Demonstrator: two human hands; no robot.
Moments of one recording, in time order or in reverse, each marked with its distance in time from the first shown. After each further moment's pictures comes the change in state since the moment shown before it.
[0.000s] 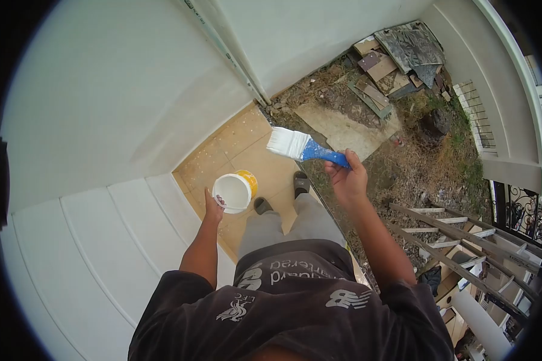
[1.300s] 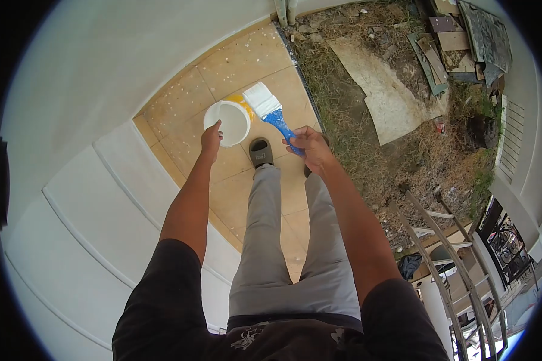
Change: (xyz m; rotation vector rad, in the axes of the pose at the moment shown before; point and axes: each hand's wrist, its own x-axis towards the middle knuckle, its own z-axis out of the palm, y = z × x) left_hand 0.335 -0.045 0.059 0.659 -0.021 0.173; right_hand 0.289 0.365 -0.135 -0.479 -0.055 0.675
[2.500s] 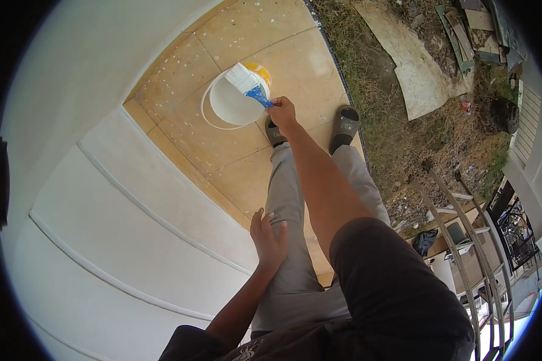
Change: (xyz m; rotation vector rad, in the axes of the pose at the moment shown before) left_hand -0.285 -0.114 -0.024 0.644 -0.054 0.388; right_hand 0.208 0.191 0.043 -0.286 0.375 -0.062
